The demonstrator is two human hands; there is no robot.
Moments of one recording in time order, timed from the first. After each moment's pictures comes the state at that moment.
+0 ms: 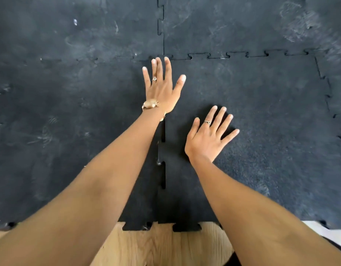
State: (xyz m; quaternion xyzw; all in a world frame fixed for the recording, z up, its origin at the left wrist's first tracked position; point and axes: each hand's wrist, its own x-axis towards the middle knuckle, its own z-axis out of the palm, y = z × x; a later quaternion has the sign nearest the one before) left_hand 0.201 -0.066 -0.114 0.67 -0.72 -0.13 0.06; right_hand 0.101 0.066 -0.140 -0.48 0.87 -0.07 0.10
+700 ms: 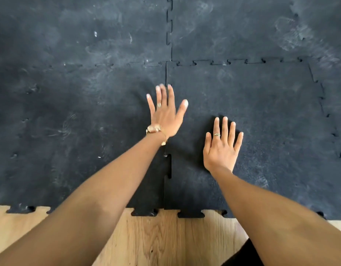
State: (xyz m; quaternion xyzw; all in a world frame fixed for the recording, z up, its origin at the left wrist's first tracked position) left_hand 0.215 0.012 -0.114 0.67 -0.72 -0.16 0.07; right_hand 0.059 0.119 -0.136 -0.59 0.80 -0.05 0.10
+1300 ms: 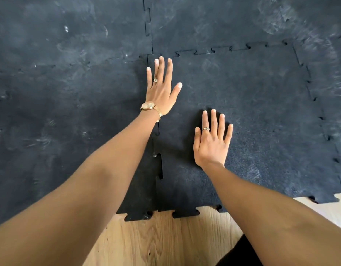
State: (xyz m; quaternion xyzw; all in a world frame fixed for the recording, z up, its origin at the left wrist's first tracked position) left_hand 0.192 -0.044 -0.112 0.59 -0.80 -0.09 0.08; right_hand 0.060 0.118 -0.135 -0.59 0.80 -0.05 0.09
